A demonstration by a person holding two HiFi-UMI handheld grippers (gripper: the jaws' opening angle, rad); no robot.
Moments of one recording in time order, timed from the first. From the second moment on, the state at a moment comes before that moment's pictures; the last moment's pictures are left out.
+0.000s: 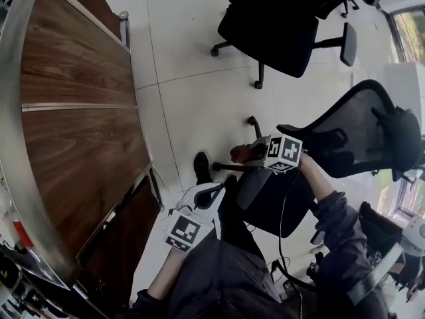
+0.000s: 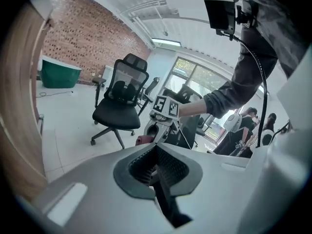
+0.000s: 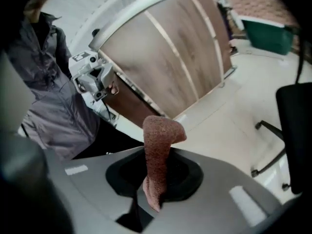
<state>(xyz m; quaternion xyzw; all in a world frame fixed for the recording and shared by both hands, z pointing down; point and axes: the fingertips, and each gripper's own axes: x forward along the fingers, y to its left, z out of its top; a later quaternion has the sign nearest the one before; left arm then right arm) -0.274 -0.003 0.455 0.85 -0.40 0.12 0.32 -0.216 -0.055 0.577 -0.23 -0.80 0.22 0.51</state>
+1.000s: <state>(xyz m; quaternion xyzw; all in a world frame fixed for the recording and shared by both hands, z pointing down) 0.017 0.156 0.293 0.94 -0.24 0.18 0.16 0.062 0.156 0.345 0.28 -0.90 0.31 0.14</state>
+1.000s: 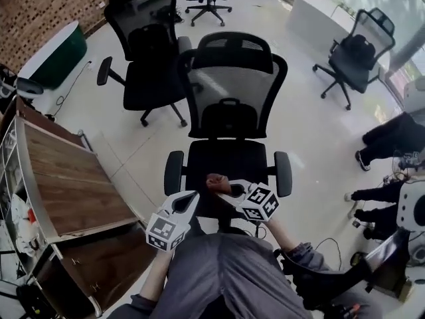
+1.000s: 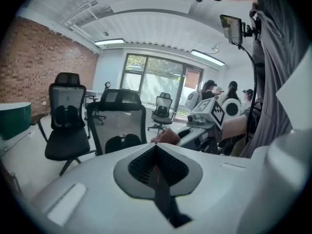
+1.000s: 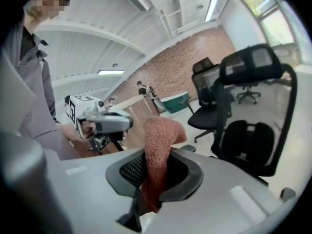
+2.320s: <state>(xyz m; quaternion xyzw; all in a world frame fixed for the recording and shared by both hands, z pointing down) 0.109 0.209 0.256 0.97 -0.16 0.16 0.13 0.169 0.178 0.234 0.45 -0.87 0.17 0.10</state>
